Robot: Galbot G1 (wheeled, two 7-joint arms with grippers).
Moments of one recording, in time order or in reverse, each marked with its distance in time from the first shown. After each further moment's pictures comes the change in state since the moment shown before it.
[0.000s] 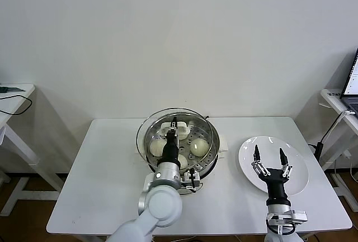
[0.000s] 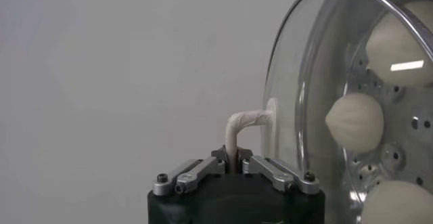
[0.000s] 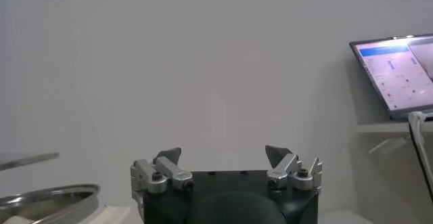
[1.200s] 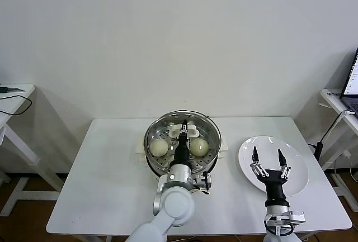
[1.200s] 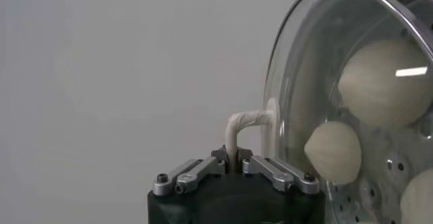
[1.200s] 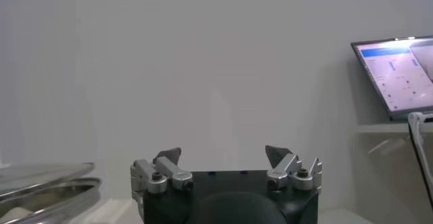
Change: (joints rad) left arm 0.030 -0.123 -0.014 0.114 0.084 -0.068 -0.059; right arm 0.000 0.004 -0.004 -0.015 -0.017 0.008 -0.003
